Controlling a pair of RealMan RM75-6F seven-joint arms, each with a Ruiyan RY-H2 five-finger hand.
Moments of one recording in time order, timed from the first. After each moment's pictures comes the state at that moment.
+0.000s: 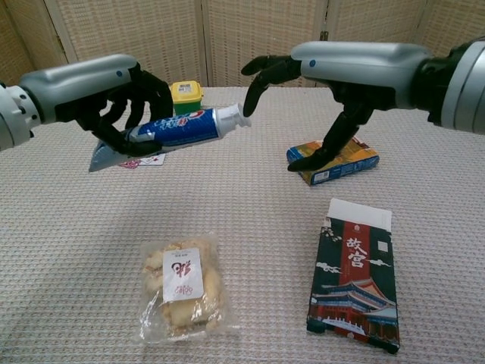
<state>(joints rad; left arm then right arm) -0.71 -1.39 -0.16 -1.69 1.34 1.07 0.17 0.77 -1.29 0.18 -1.95 -1.21 0.92 -0.34</state>
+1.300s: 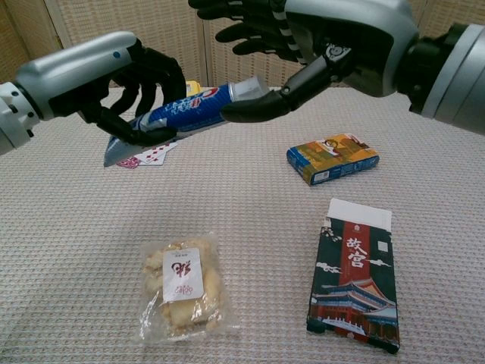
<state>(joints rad) -0.69 -1.46 -0.14 -1.61 1.56 1.21 0.01 0.76 -1.38 0.19 -1.83 -1.54 1.02 0.40</state>
